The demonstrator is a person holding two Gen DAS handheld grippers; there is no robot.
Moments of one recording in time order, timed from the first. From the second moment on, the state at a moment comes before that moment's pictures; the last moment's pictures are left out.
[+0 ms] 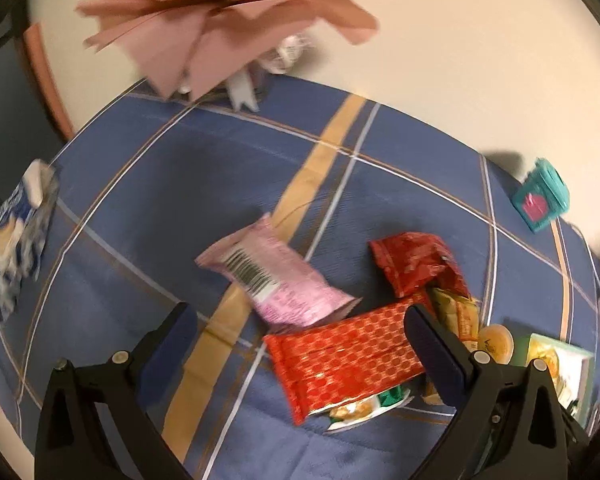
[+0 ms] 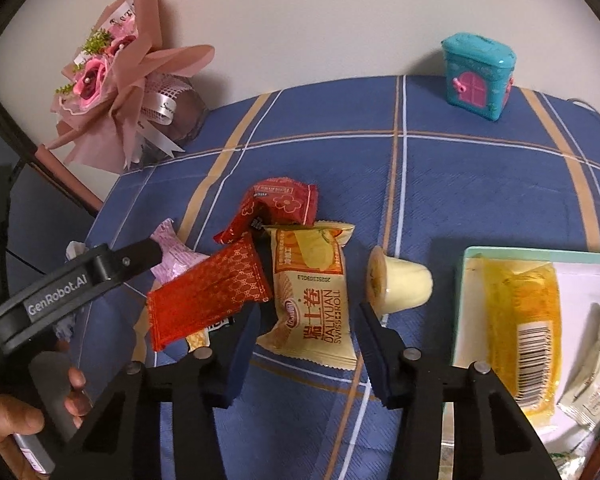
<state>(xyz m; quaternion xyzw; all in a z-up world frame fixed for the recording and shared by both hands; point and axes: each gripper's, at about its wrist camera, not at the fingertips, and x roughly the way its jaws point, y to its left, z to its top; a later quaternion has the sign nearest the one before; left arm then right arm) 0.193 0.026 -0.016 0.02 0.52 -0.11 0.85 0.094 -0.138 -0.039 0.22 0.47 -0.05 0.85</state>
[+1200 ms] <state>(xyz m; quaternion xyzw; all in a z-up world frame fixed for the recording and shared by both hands) 0.181 -0.019 -0.053 0.08 0.58 -0.23 0.78 0.105 -0.141 -0.075 0.23 0.50 -0.02 0.83</state>
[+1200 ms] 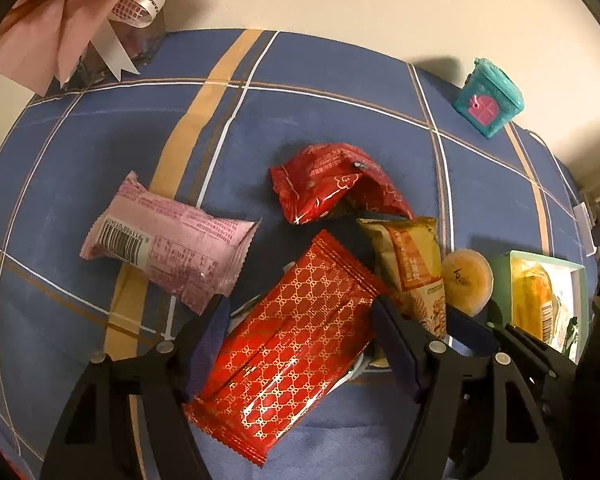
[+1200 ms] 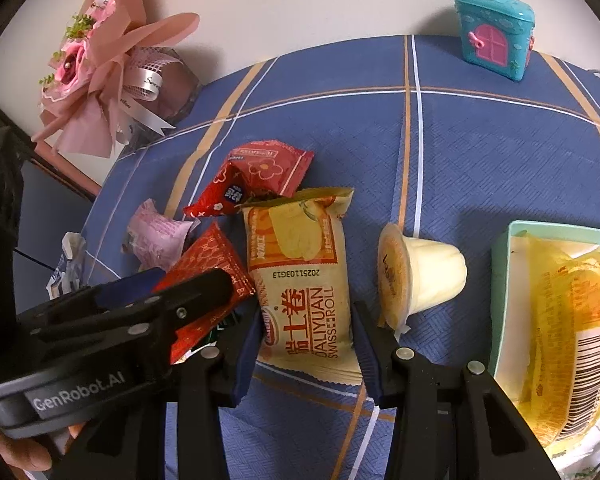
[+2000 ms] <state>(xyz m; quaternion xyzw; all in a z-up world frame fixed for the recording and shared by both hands) 0.167 -0.013 -0.052 0.09 0.60 -0.21 0.77 0.082 -0.144 -0.074 0.22 0.53 -0.04 0.82</state>
